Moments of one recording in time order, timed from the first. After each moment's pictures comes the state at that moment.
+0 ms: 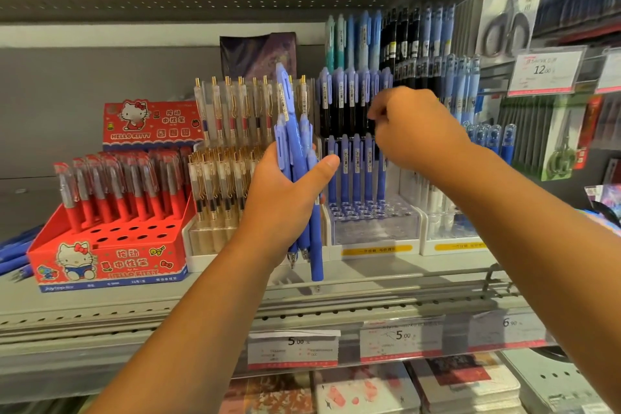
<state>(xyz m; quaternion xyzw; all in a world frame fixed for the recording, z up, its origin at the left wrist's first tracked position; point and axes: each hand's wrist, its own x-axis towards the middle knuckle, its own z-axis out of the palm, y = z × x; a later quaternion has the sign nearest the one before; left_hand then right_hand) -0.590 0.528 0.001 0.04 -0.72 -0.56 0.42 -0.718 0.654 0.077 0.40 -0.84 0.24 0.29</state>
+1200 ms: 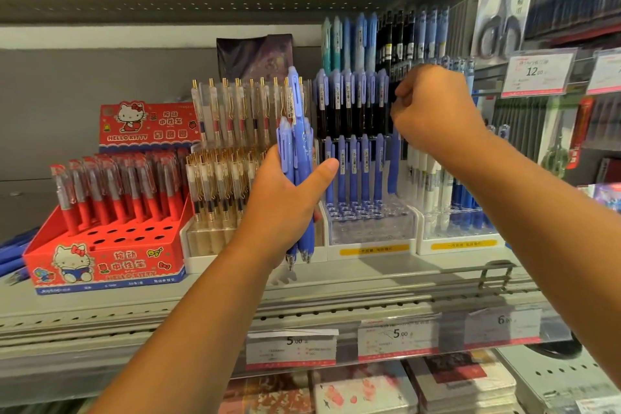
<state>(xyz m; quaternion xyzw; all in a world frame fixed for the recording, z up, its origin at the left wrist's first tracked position) -0.593 0.522 -0.004 0.02 -0.74 -0.53 0.41 -0.736 0.668 0.086 0.34 -0.80 0.35 0.35</state>
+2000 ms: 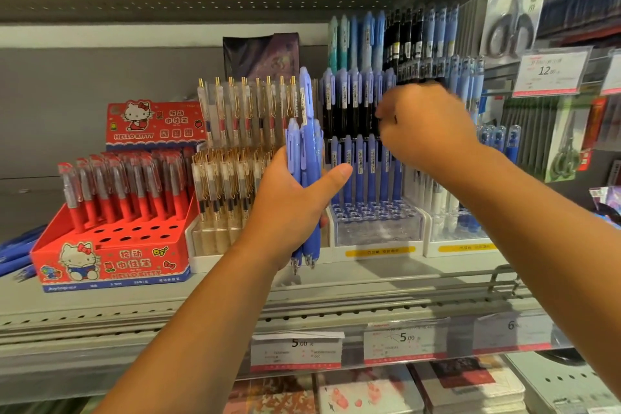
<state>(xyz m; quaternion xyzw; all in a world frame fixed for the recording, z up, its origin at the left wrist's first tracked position) -0.594 0.522 -0.004 0.01 -0.73 -0.56 0.39 -0.718 0.658 0.077 0.36 -0.84 0.19 0.35</state>
